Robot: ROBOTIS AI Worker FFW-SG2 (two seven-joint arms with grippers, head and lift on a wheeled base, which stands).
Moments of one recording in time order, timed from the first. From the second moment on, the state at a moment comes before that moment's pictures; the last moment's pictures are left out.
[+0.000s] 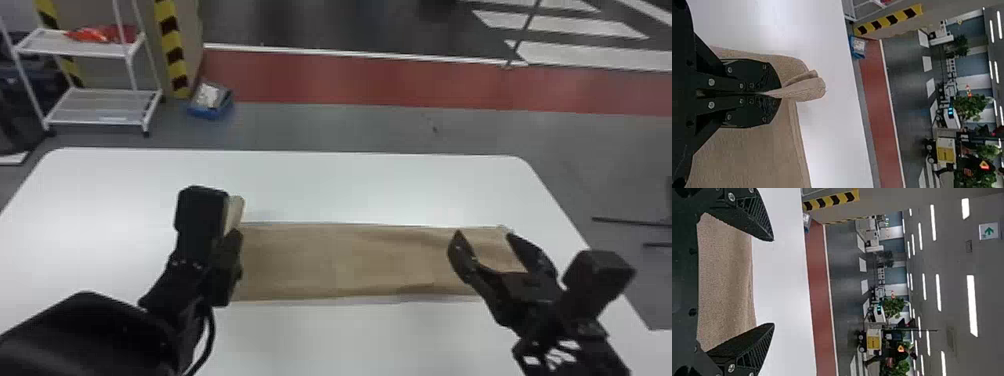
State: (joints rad) left arm 0.13 0.09 -0.35 -2.17 0.03 0.99 0.25; right arm 0.48 -0.06 -0.19 -2.12 -0.21 0.26 0.11
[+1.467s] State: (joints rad) left arm 0.26 0.16 -0.36 -2.00 -0.02 0.29 0.39; right arm 0.36 -0.07 0.01 -2.00 -0.19 0.42 0.12
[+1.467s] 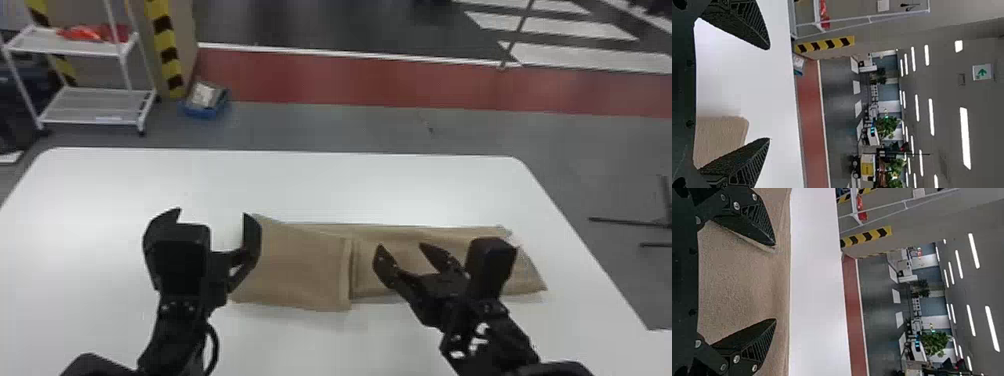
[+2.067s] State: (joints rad) left arm 0.29 0.19 -0.35 -1.94 -0.06 0.19 0.38; right arm 0.33 -0.07 0.12 -1.95 -0.18 0.50 0.13
